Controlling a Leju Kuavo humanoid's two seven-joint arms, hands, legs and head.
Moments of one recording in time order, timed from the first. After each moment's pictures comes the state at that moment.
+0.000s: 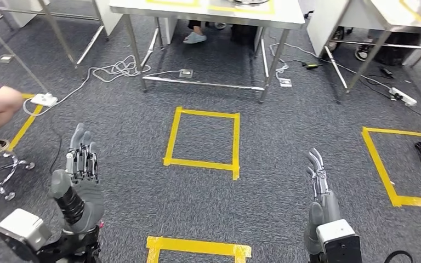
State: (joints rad) left arm 0.04 0.13 -0.59 -2.01 -0.19 0.50 -0.32; right arm 0.08 -0.24 0.53 -2.15 0.27 -0.60 -0.17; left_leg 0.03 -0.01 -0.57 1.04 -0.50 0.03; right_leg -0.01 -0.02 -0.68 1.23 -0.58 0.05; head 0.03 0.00
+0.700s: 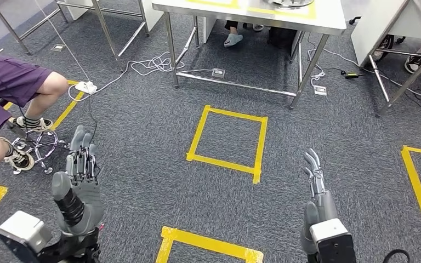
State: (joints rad) left arm 0.05 0.13 -0.59 -2.00 -0.19 0.50 -0.33; right arm 0.08 -0.25 0.55 -2.15 0.30 -0.61 -0.15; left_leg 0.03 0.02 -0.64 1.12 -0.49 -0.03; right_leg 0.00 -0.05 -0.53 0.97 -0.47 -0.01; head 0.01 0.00
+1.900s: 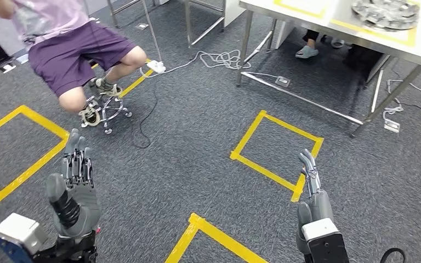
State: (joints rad) left arm 0.06 0.13 -0.59 -2.00 -0.19 0.51 -0.32; right arm 0.09 -0.27 0.56 -2.16 0.35 -0.63 -0.12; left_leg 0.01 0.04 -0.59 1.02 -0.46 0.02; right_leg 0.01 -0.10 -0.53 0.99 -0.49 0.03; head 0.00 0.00
